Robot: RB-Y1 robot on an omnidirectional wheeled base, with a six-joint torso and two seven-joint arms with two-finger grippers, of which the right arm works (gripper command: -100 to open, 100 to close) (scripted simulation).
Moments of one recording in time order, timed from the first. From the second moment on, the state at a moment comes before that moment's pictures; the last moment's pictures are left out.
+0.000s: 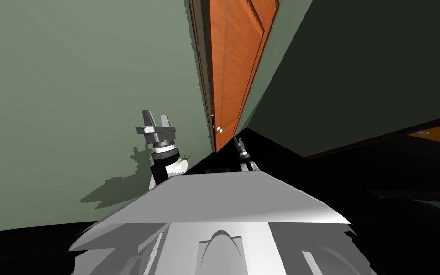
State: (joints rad) arm 0.32 -0.13 0.07 -1.60 0.29 -0.70 0.54
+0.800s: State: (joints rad) arm 0.25 -0.17 0.08 -1.40 0.35 -0.78 0.66
